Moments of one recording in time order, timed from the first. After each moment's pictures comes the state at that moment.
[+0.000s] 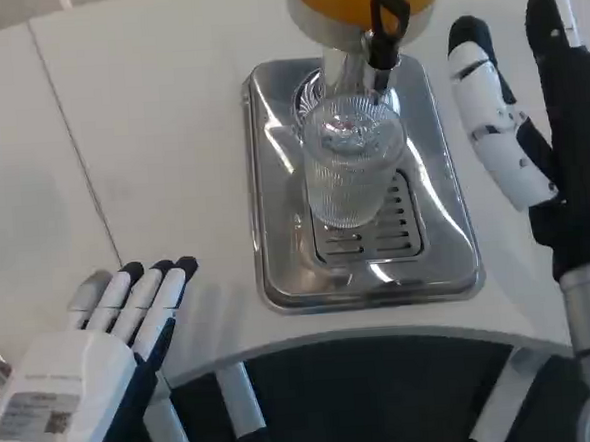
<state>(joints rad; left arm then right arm) 0.35 0.51 0.06 -0.44 0.90 -0.21 0.11 -0.23 0.06 0.19 -0.76 -0.69 0.42 0.01</state>
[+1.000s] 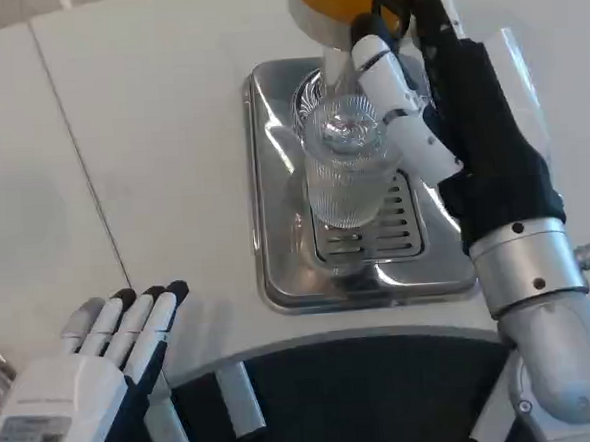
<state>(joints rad) 0.41 0.51 0.07 -0.42 0.87 -0.21 0.11 -0.38 0.06 0.20 -0.54 -0.45 0.36 0.00</state>
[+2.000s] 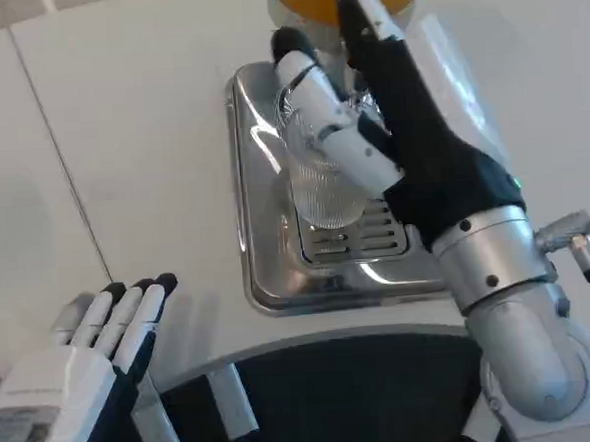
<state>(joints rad) 0.36 0.52 0.08 -0.38 0.83 -0.22 0.11 -0.46 -0.02 0.35 -0.57 -0.69 0.48 0.14</state>
